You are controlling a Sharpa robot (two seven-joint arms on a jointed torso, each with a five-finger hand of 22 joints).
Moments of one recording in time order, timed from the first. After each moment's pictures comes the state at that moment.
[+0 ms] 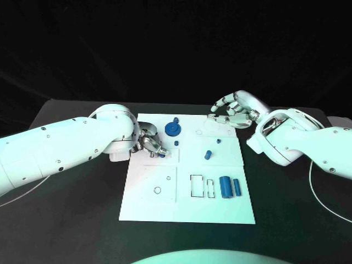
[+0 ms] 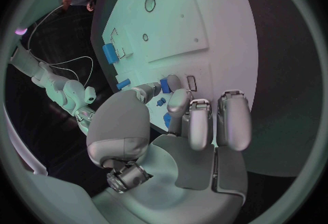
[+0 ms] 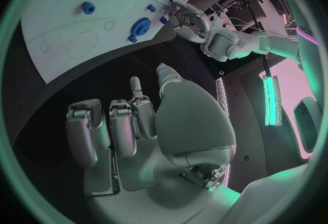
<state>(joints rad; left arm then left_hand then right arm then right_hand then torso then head) 1.33 -0.60 -0.08 1.39 -1.09 0.30 -0.54 0.91 -0.18 0.50 0.27 0.32 0.91 0.00 0.82 0.84 1.35 -0.06 1.25 1.05 1.46 -0.11 1.56 1.31 0.08 1.47 -0.01 1.42 1.27 1.31 -0.95 -0.14 1.64 -1.05 -0.56 -0.04 1.30 -0.10 0.08 0.29 0.28 0.88 0.16 0.21 0.46 1.43 0.08 1.42 1.31 1.46 0.01 1.57 1.31 0.01 1.46 0.12 1.57 1.31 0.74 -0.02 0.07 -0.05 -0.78</state>
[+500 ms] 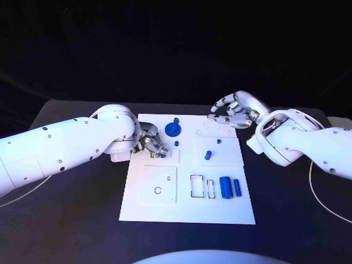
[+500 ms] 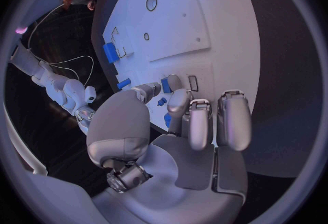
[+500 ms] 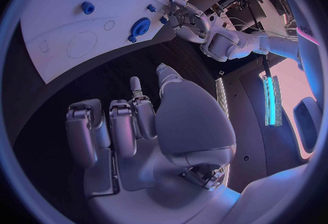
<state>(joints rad) 1.33 -0.59 -0.08 1.39 -1.08 0.30 -0.54 0.91 -0.18 0.49 0.28 0.32 0.91 0.00 0.82 0.84 1.35 -0.06 1.25 1.05 1.46 -0.11 1.56 1.31 0.08 1.47 -0.01 1.42 1.27 1.31 -0.95 -0.14 1.64 -1.05 -0.56 -0.04 1.30 -0.10 0.08 0.29 0.28 0.88 0.16 0.21 0.46 1.43 0.08 1.42 1.31 1.46 0.01 1.57 1.31 0.01 1.46 0.12 1.57 1.31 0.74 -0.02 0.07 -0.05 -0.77</state>
